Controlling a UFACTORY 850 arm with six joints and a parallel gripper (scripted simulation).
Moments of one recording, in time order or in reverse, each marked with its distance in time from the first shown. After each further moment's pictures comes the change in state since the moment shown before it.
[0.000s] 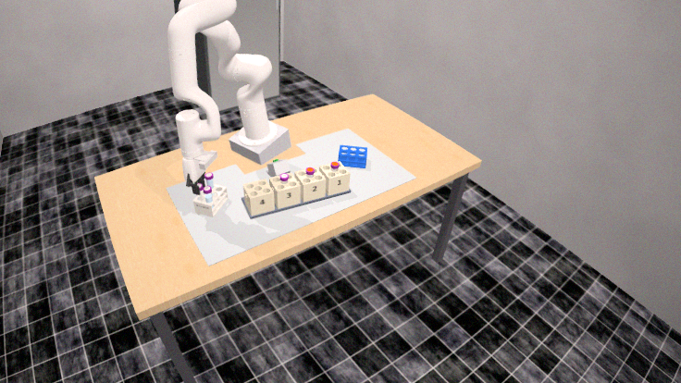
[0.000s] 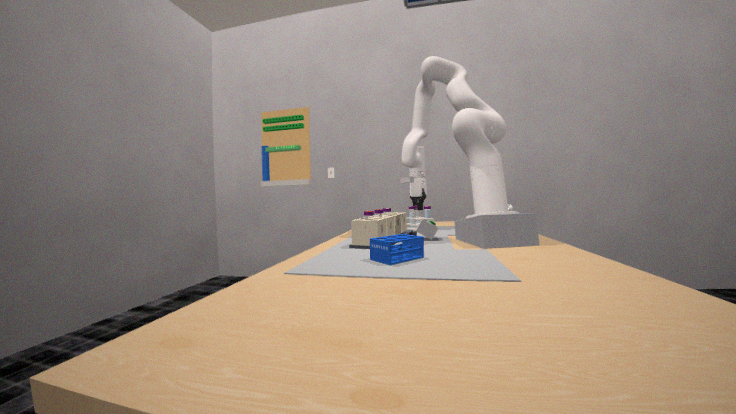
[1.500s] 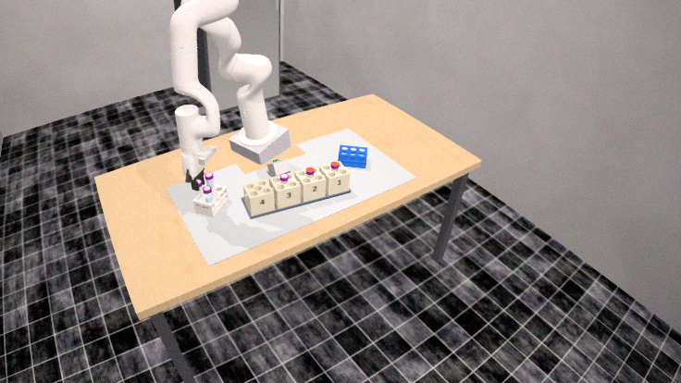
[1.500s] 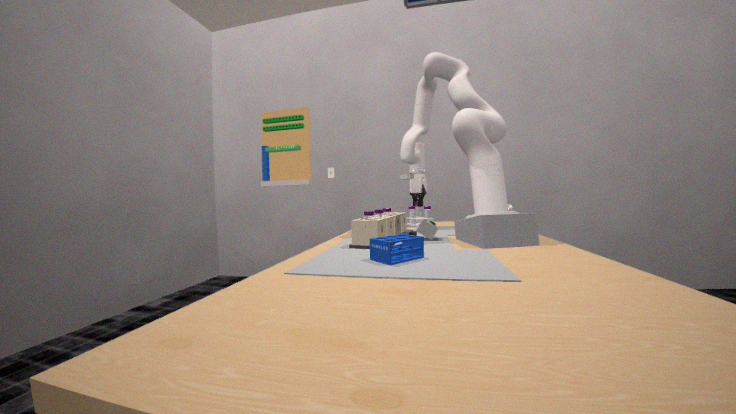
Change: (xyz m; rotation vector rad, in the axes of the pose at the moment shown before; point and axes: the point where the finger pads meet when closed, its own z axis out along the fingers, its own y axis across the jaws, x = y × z) arm 0.000 0.000 -0.019 0.000 0.000 0.000
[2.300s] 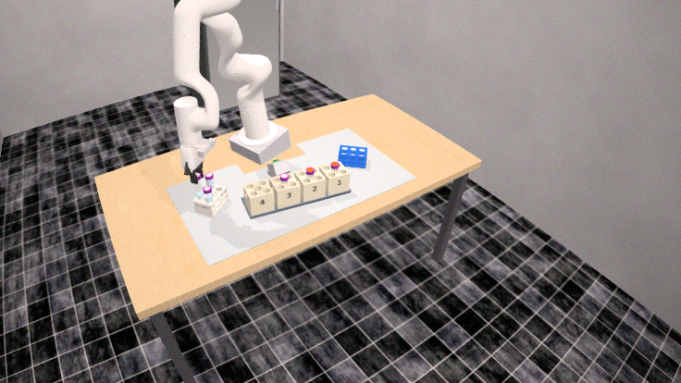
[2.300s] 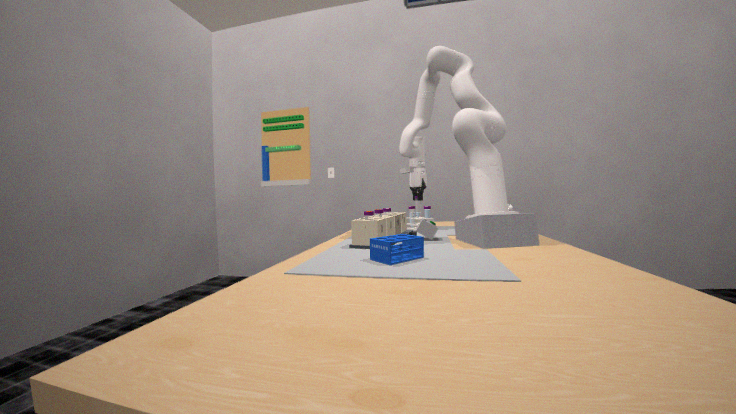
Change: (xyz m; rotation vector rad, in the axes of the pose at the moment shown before) arm 0.000 0.000 -0.032 0.000 -0.001 0.000
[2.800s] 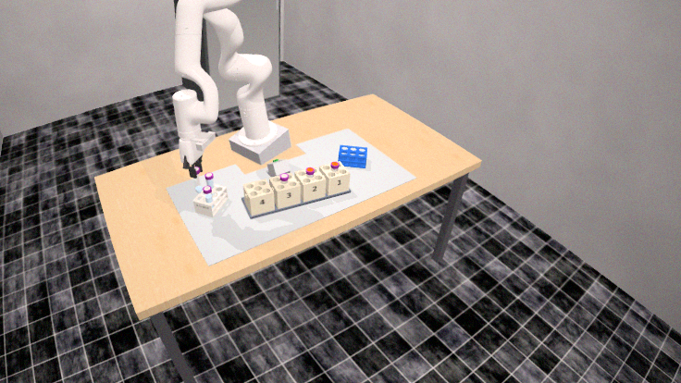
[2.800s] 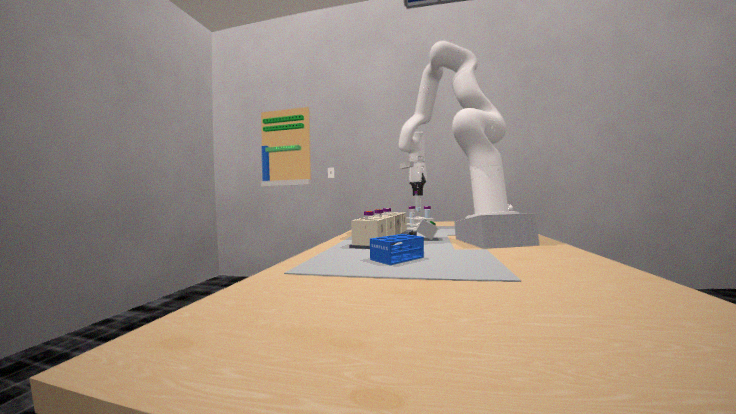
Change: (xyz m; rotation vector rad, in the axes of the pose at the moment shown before) arm 0.000 0.000 -0.027 0.000 0.001 0.000
